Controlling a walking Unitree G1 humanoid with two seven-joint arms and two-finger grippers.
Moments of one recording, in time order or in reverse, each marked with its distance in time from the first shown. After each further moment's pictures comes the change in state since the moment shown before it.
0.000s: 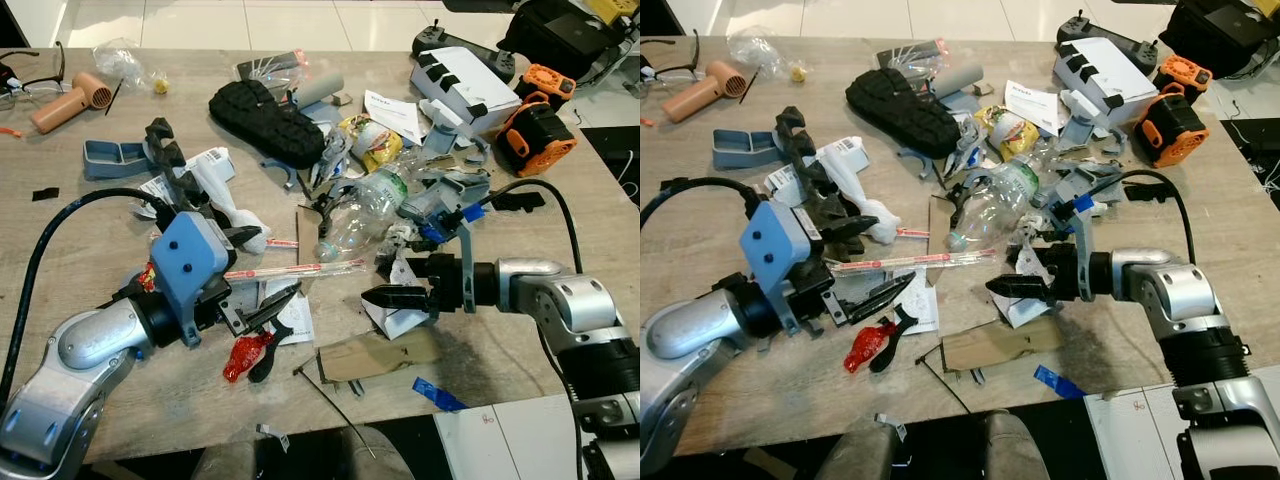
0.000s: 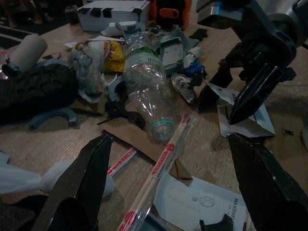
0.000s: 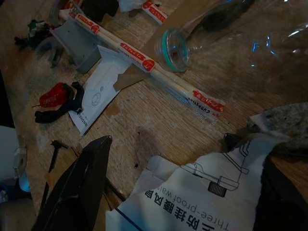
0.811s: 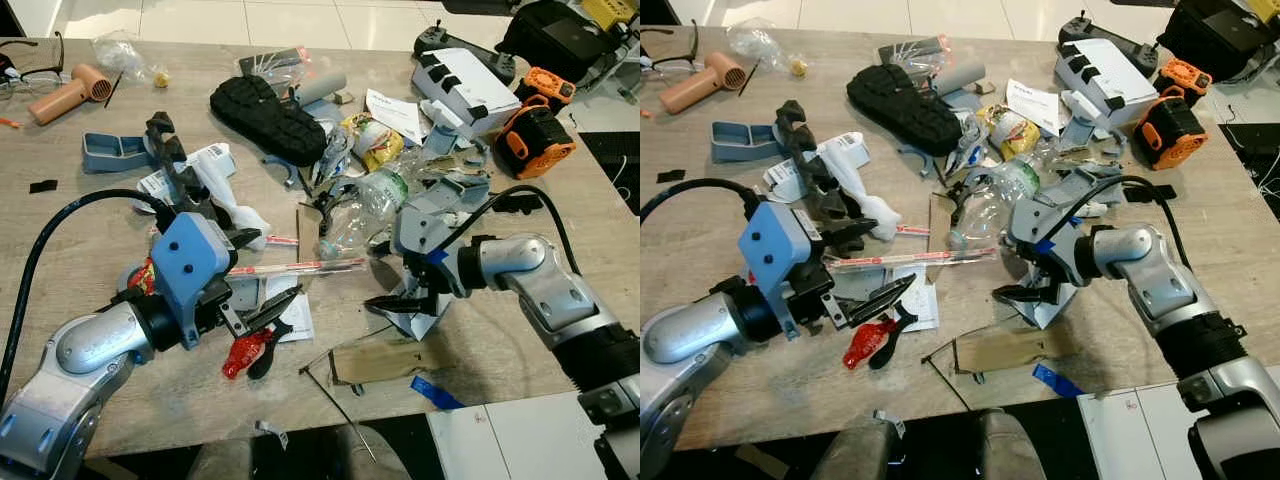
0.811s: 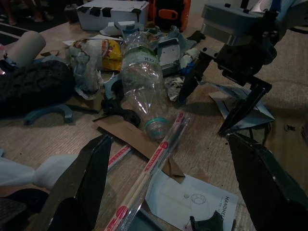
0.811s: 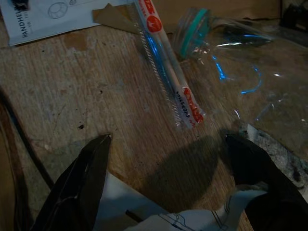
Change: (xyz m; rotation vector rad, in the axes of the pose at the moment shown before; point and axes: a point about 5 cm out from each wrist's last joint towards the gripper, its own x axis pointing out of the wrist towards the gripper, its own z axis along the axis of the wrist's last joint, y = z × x) left arm 0.000 -0.003 0.002 -0.009 0.005 0.008; right arm 0.006 -0.016 -0.002 -0.413 0.328 -0.146
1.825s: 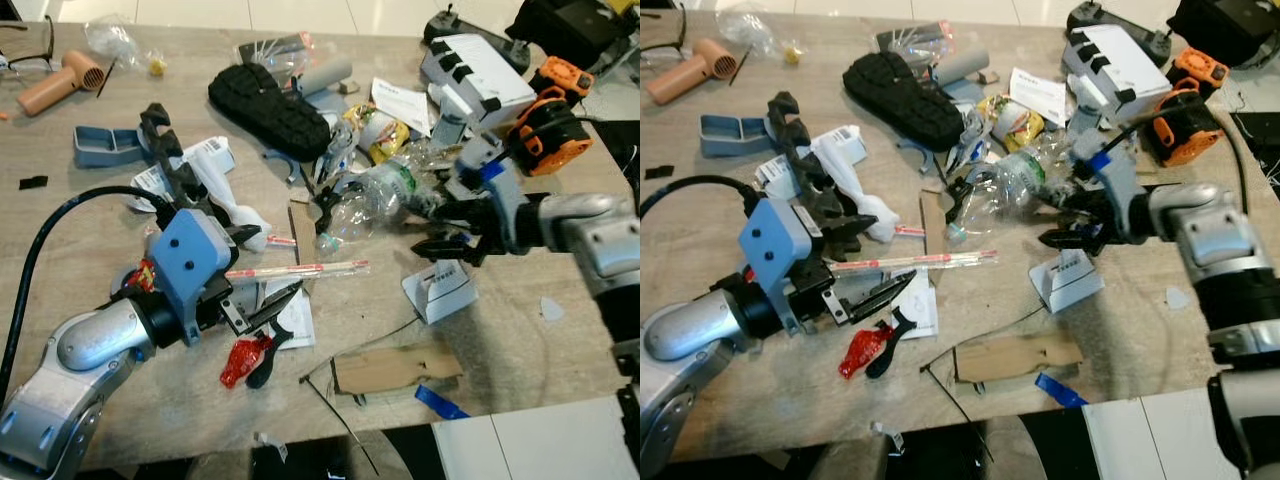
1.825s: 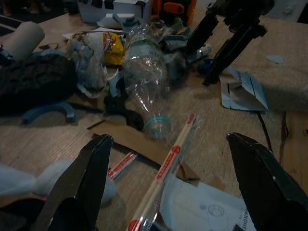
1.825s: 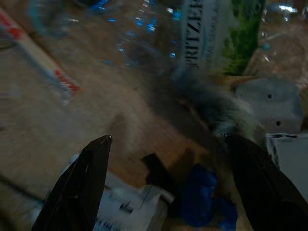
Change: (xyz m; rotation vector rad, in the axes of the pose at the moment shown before) left arm 0.003 0.001 0.004 0.014 -0.014 -0.002; right arm -0.074 -0.041 0.031 0.090 -0.098 -0.134
